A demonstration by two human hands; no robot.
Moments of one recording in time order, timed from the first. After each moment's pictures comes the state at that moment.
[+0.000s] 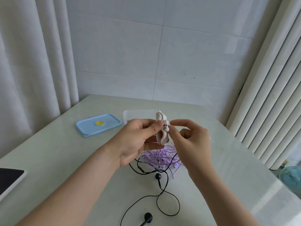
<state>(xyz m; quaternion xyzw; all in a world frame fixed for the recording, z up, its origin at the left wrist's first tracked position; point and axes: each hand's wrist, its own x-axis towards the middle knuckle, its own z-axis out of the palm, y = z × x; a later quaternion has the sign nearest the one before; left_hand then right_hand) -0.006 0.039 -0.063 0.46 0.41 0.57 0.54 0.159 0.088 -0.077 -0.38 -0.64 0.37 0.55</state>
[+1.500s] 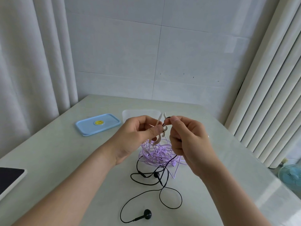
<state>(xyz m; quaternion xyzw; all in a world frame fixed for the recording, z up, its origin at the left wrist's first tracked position) -0.018 0.042 -0.071 0.55 0.46 0.56 0.42 0.168 0.079 -0.055 -0.26 -0.63 0.56 0.46</state>
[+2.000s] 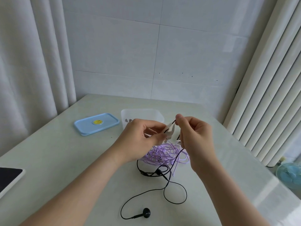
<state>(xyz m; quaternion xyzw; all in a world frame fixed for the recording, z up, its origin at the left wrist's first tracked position) -0.002 0.041 -0.074 0.65 0.50 0.50 0.28 0.170 0.098 -0.067 -0.38 -0.59 0.45 0.56</state>
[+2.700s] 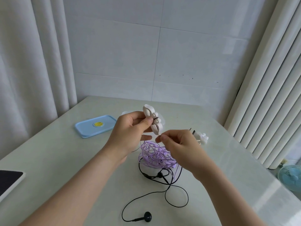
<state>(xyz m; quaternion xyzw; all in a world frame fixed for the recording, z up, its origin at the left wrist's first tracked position) -0.014 0.046 -0.068 0.48 0.49 0.64 0.35 0.169 0.093 -0.074 -0.38 -0.77 0.38 0.33</state>
